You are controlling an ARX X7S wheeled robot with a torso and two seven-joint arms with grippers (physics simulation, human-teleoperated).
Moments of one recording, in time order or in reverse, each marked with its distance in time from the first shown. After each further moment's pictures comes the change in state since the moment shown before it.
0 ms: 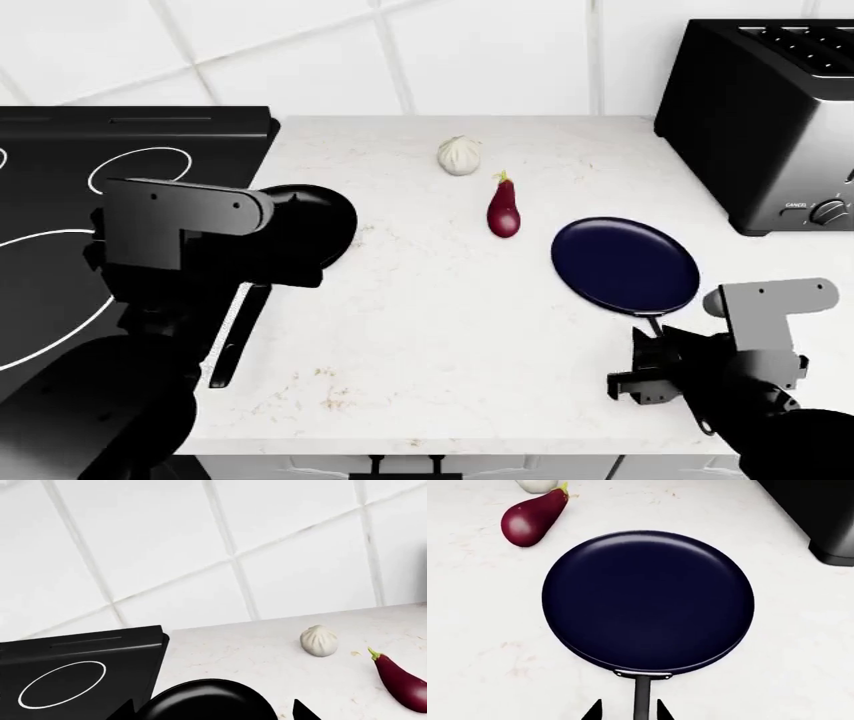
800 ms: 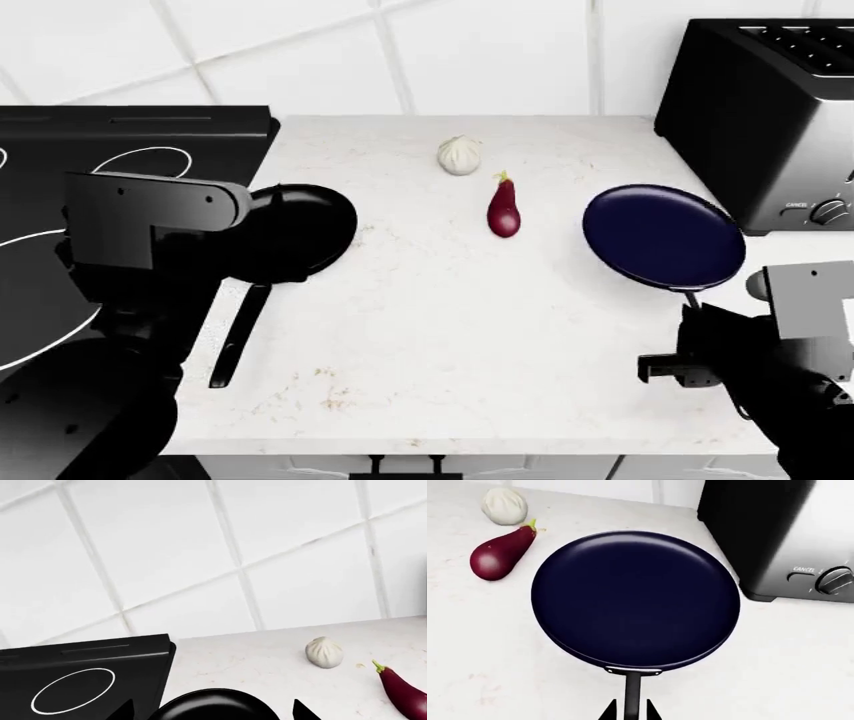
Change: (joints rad) left arm -0.011 -0.013 -0.057 0.060 -0.055 -0.045 -0.025; right arm 0.026 0.033 0.093 -0.123 0.043 0.098 0.114
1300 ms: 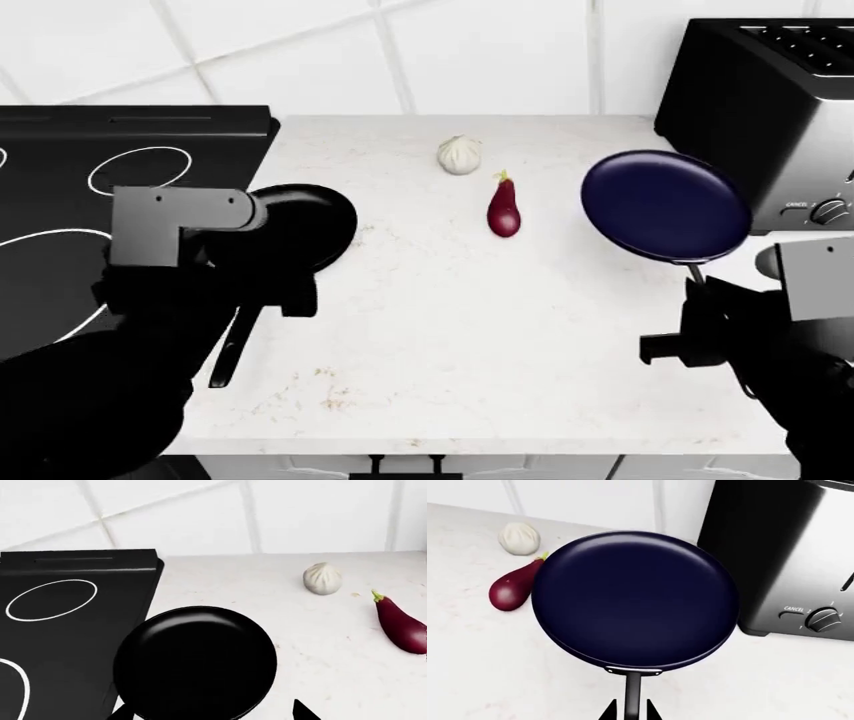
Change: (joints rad) left arm -0.084 0.026 -0.131 -0.142 -0.445 -0.298 -0.314; right arm 0.064 0.018 0.003 -0.047 0.045 0.021 0.026
